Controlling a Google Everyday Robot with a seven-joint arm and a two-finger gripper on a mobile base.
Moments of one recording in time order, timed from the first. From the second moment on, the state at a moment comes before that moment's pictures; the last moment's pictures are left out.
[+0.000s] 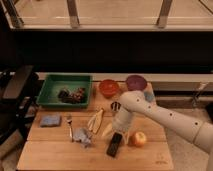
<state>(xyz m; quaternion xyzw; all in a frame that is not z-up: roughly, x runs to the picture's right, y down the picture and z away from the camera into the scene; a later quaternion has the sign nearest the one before) 0.050 0.274 0.771 -0.26 -0.46 -0.53 0.66</state>
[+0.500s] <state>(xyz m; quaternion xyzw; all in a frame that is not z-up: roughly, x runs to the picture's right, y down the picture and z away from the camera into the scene) 0.054 0.283 0.773 -0.27 -0.47 -0.52 0.66</state>
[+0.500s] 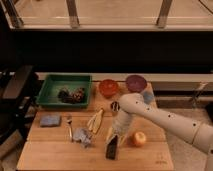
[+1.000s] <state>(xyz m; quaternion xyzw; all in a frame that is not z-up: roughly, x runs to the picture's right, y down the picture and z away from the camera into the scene) 0.065 0.221 0.752 -0.21 -0.45 -0.52 0.69</state>
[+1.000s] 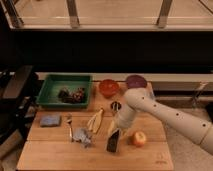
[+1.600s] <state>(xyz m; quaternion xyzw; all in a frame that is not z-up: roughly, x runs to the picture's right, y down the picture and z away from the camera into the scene) 0.101 0.072 0.765 -0.06 -0.42 -0.49 0.77</state>
